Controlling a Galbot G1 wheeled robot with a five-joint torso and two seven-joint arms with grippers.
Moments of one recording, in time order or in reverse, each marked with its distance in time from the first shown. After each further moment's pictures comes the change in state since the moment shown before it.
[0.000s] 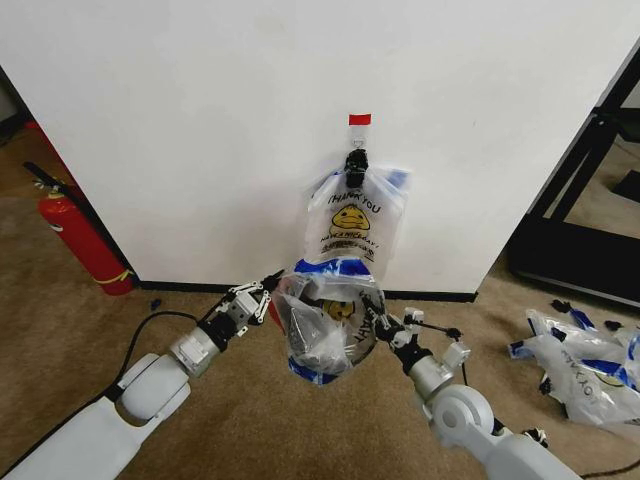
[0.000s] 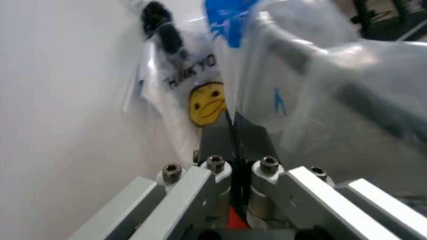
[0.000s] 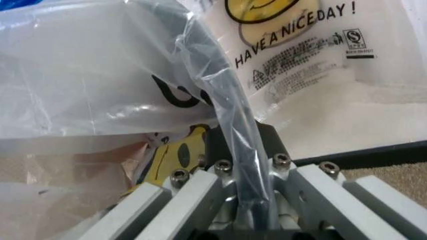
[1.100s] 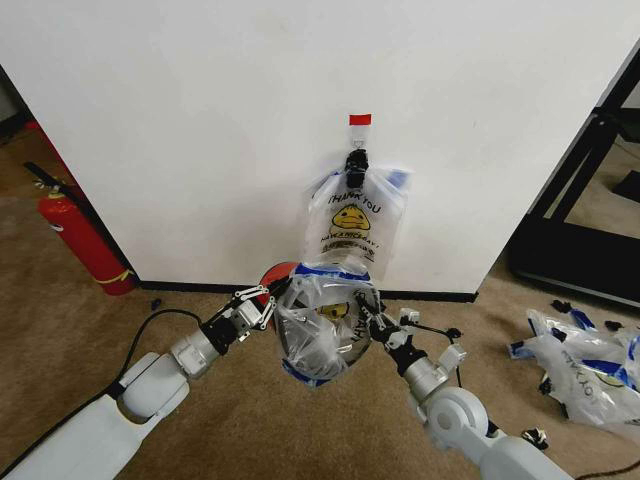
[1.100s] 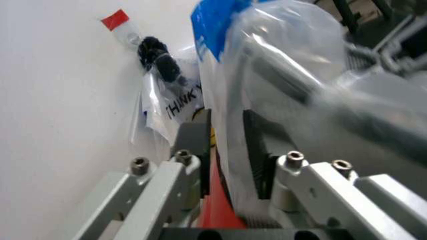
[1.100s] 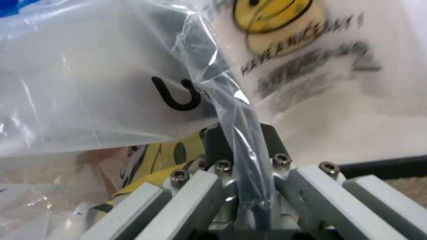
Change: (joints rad) left arm -0.010 0.012 -0.025 0.029 0.100 -0.111 0.002; right arm 0.005 0.016 0.003 -0.018 -0.029 0.029 -0.022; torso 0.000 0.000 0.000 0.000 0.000
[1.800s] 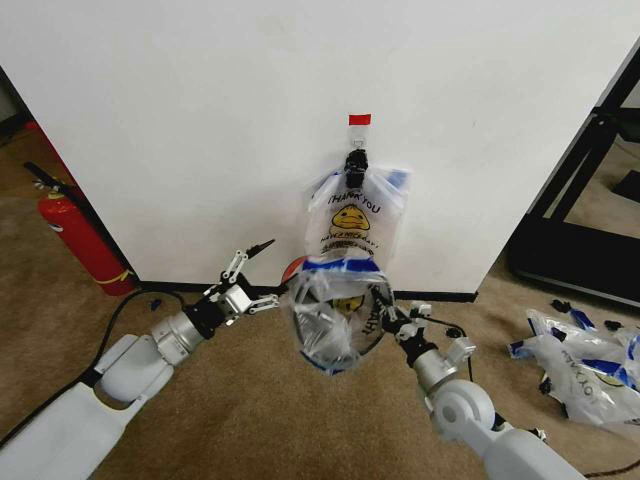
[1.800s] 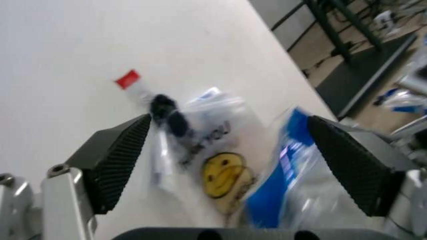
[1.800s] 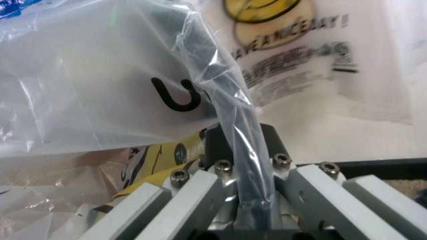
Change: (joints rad) left arm -0.007 -0.009 -0.036 -0.133 -0.028 0.041 0.066; right arm 0.001 0.005 -0.031 -0.021 -0.166 0.008 0.056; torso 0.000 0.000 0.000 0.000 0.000
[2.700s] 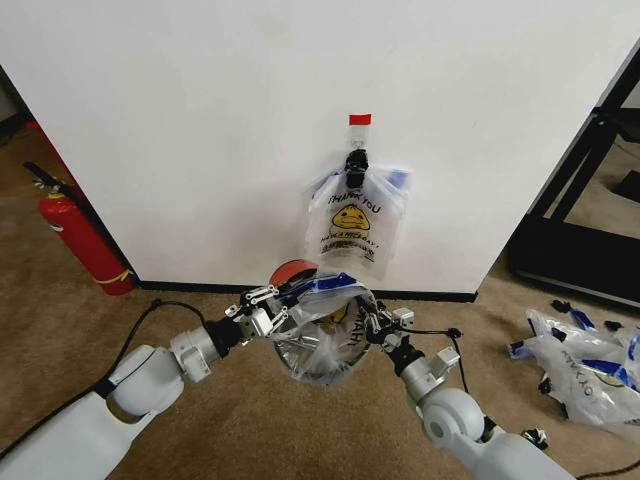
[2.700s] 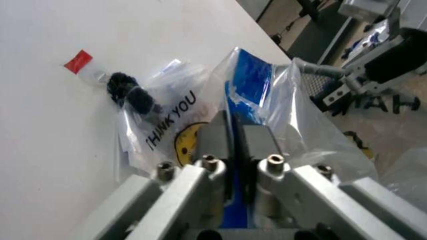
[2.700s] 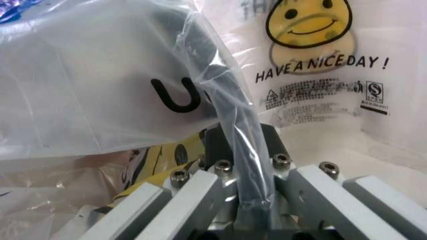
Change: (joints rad) left arm 0.005 0.050 0.028 0.011 0.133 0.038 0.006; right arm 0.002 -0.003 -0.017 0.020 -0.166 0.046 0.002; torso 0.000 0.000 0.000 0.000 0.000
